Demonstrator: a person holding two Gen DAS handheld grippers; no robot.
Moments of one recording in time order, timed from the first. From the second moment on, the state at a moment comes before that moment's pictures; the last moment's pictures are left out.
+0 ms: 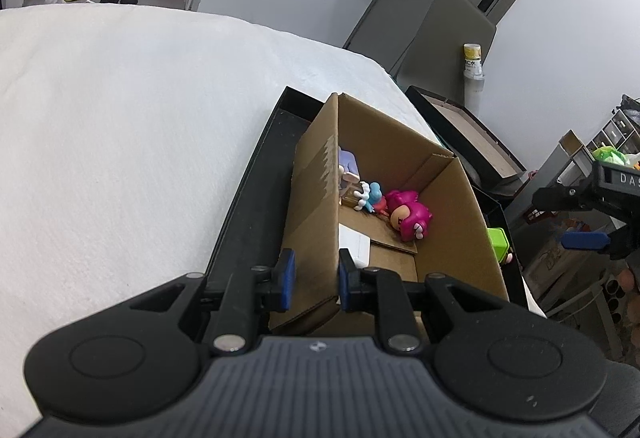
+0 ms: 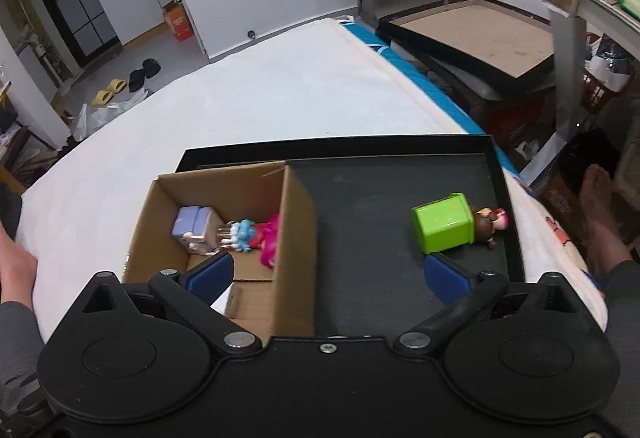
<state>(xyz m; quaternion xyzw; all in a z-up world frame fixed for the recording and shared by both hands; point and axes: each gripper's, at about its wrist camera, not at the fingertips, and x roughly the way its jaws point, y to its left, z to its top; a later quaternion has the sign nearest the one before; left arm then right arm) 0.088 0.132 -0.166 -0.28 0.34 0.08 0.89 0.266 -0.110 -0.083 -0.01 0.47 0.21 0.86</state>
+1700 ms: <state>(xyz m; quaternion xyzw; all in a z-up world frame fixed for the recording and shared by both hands) 0.098 0.132 -0.171 -0.27 0.35 0.08 0.89 0.348 -0.130 -0.173 -0.15 0.45 0.17 0.86</state>
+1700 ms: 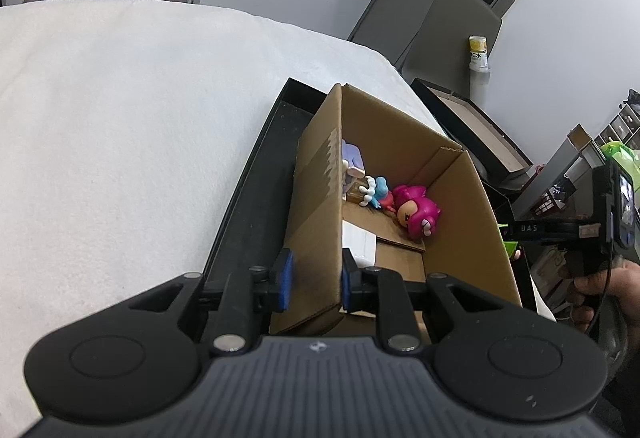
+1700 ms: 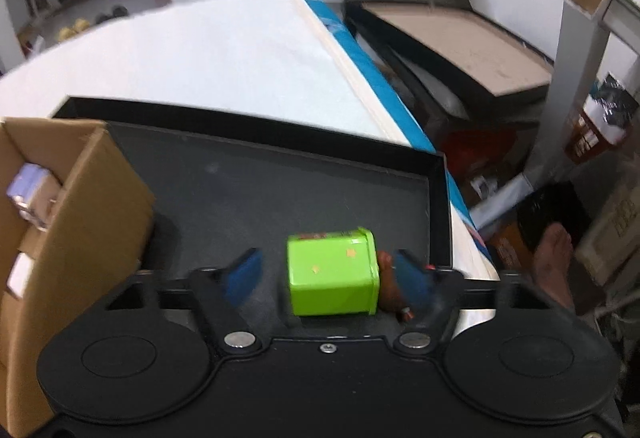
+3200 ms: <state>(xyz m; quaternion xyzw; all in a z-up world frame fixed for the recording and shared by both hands) 0.097 0.136 -0.177 -0.29 0.35 0.08 0.89 0.278 -0.043 -0.051 -0.13 0.44 0.28 0.84</state>
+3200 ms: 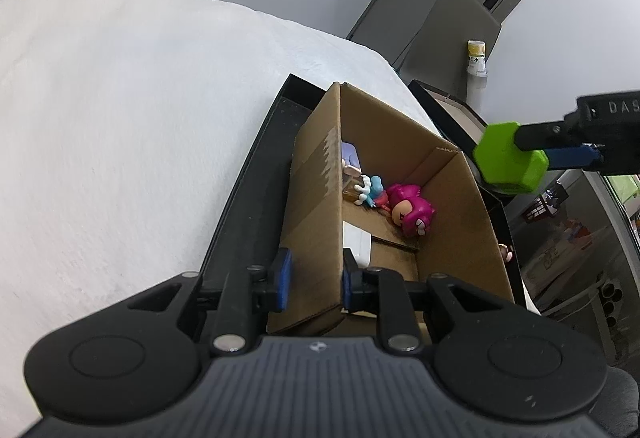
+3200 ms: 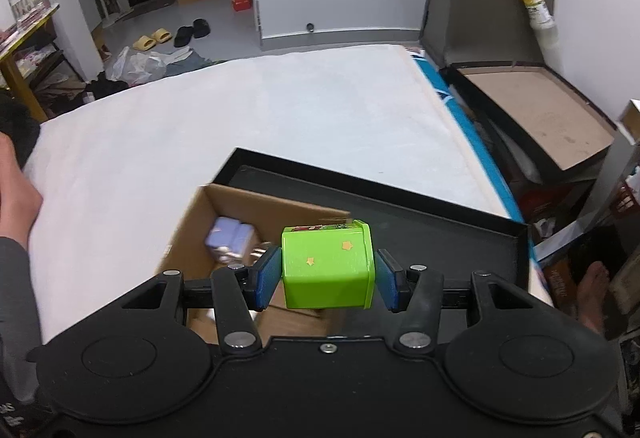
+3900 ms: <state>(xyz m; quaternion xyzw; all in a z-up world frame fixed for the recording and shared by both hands) 0.095 0.140 -0.177 -0.30 0.35 0.07 0.89 0.252 0.001 -0.091 -0.15 0.49 0.25 0.82</state>
